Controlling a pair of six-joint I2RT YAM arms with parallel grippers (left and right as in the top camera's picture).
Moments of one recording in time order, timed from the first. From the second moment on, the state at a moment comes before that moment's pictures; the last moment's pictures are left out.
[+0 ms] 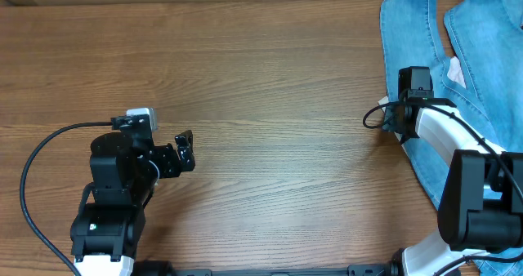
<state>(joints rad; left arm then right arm) -0.02 0.80 0.73 -0.58 0.14 -0.21 -0.07 1.80 1.03 -0.48 0.27 0.17</state>
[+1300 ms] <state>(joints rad) -0.02 0.80 0.73 -0.52 0.14 -0.21 0.39 1.66 1.54 -0.68 0.16 0.15</state>
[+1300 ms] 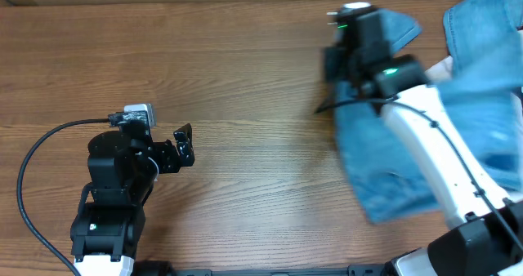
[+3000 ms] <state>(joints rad) -0.16 1.25 0.75 -0.17 0.26 -0.60 0.20 1.51 1.17 -1.06 -0.11 0.25</state>
